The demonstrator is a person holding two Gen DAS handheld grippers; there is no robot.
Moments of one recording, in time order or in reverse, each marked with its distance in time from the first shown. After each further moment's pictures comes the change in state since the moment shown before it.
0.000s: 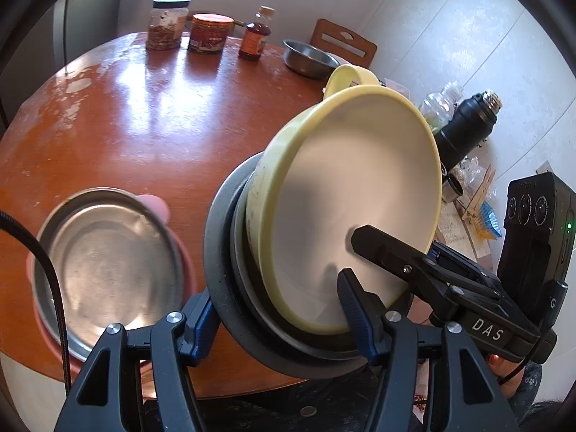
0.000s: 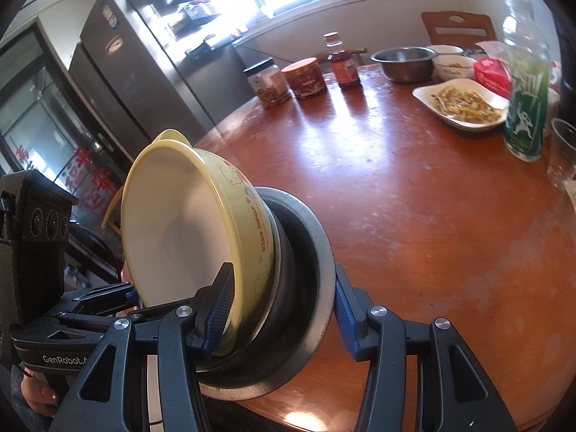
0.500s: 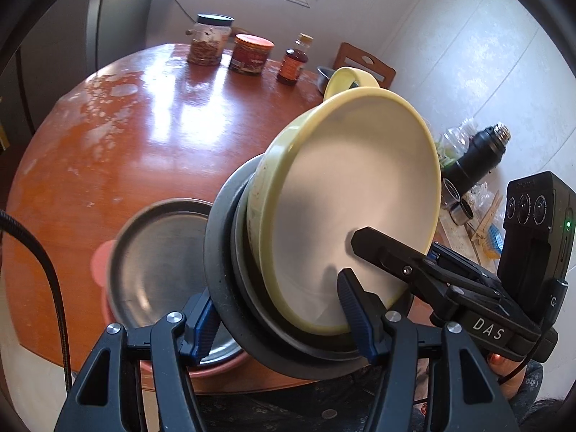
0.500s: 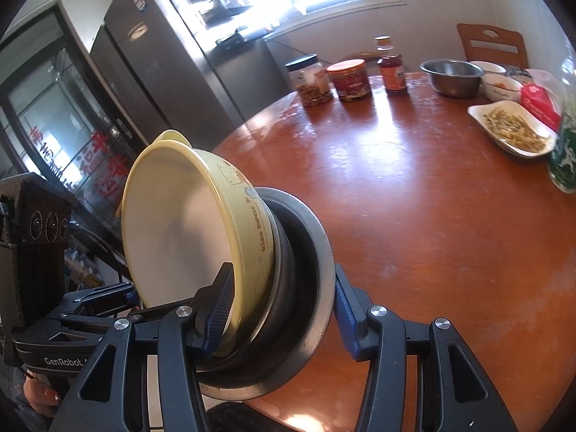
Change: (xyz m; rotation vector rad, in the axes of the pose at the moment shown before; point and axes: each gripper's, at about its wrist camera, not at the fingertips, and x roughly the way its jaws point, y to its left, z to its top) left arm -0.047 0.059 -0.001 -0.053 -0.076 0.038; right arm 0.034 0.066 0.014 -0.076 0.010 0.053
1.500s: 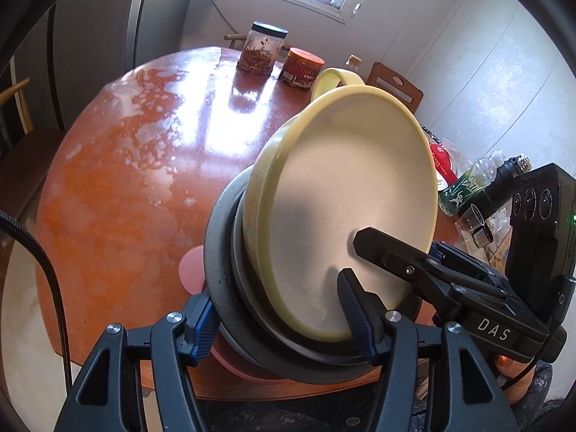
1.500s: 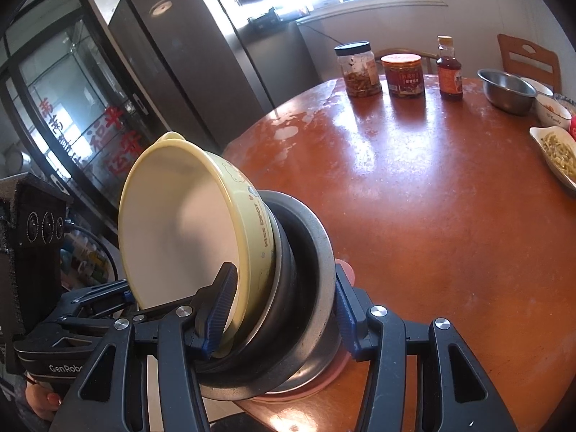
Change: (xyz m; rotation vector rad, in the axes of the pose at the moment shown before) left arm -0.020 0.075 -0.001 -0.080 -0.041 0.045; right arm 0.065 0.060 0.013 -0.078 0.060 0.024
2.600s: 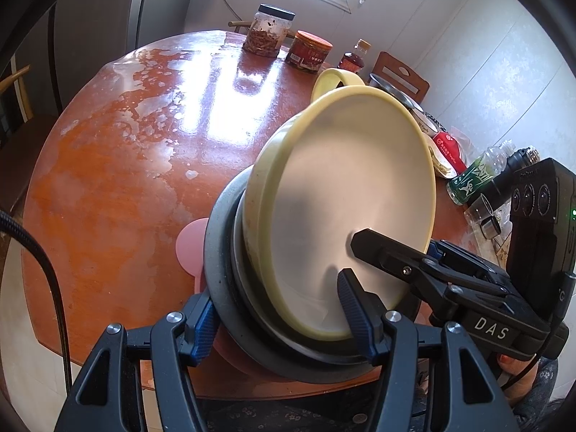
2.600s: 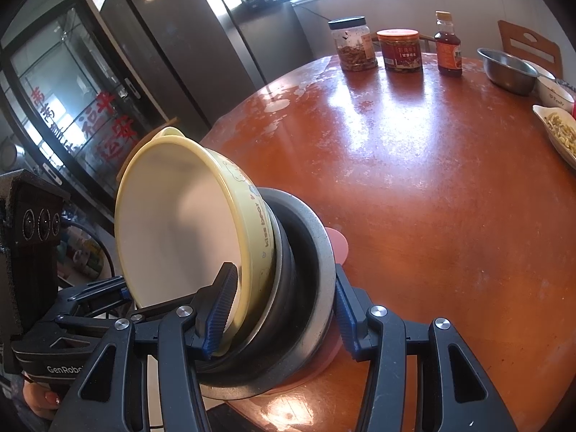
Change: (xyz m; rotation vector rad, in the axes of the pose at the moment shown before) left arm 0.027 0.008 -0.011 -0.010 0.036 0.010; right arm 0.020 -0.006 -0.019 0.010 0.064 -0.009
